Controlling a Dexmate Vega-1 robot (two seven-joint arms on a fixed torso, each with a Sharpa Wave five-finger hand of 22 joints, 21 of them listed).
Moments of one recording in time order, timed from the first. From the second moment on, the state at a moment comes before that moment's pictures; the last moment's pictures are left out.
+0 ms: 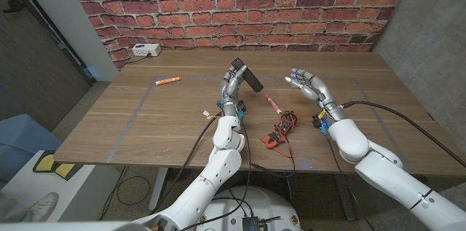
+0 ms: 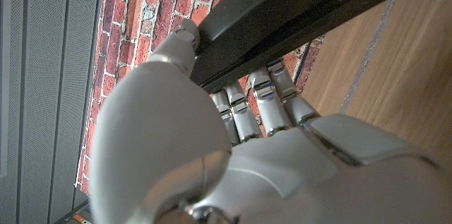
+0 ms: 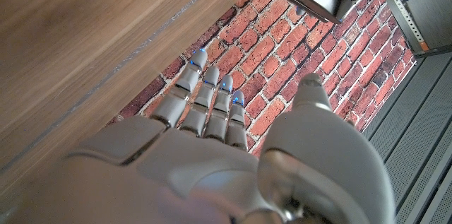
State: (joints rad) left arm 0.97 -0.01 0.50 -1.35 -0.67 -0.57 0.25; left_hand 1.14 0.04 0.48 -0.20 0.17 0.59 -0.02 0.53 0.33 0.73 -0.11 0.28 0.68 0.88 -0.02 0.25 0.28 0.45 -0.05 1.21 0.18; right arm -1.26 -0.74 -0.30 -1.98 0.14 0.06 -0.37; right_hand 0.64 0.12 0.03 -0.10 0.20 0.30 0.02 0.22 0.19 0.45 0.00 0.30 0.27 0.40 -0.04 0.44 0.36 0.57 0.01 0.28 0.19
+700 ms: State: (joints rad) left arm 0.94 0.00 0.49 -1.30 -0.74 -0.62 0.10; left_hand 1.14 0.04 0.49 -0.21 0.17 0.60 -0.01 0.53 0.33 0.71 -0.12 0.27 0.68 0.86 -0.05 0.22 0.27 0.42 -0.04 1.19 0.17; right arm -1.29 -0.76 -0.27 -2.03 0.23 0.04 -0.31; right_hand 0.64 0.13 0.03 -0.09 0.20 0.33 0.02 0.23 0.19 0.53 -0.01 0.32 0.29 0.49 -0.05 0.48 0.39 0.62 0.01 0.31 0.20
